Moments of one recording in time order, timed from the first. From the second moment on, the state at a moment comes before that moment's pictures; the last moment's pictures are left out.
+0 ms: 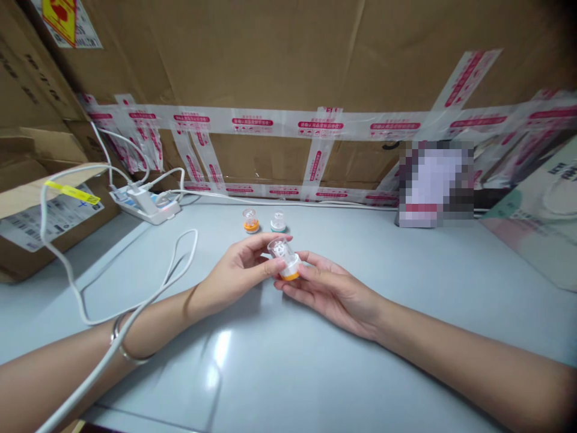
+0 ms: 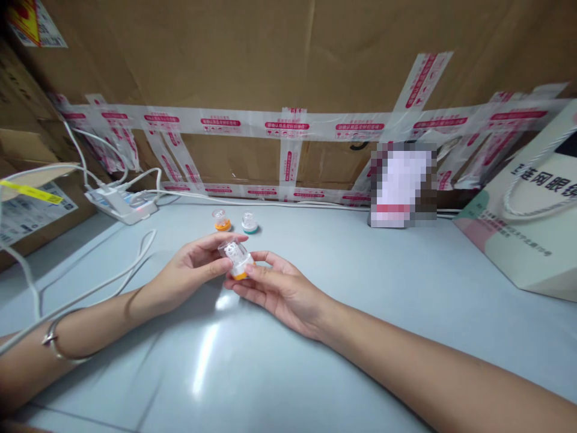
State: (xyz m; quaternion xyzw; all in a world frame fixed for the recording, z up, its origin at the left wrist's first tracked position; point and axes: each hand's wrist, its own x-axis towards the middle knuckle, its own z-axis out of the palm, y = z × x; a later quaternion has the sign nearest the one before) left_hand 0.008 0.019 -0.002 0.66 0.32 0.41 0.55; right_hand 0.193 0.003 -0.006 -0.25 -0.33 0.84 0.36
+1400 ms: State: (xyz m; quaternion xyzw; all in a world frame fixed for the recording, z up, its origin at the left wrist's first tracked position) left_hand 0.001 -0.003 0.023 0.84 0.51 0.09 0.14; right_hand 0.186 -0.016 -0.019 -0.35 -0.68 0.47 0.44
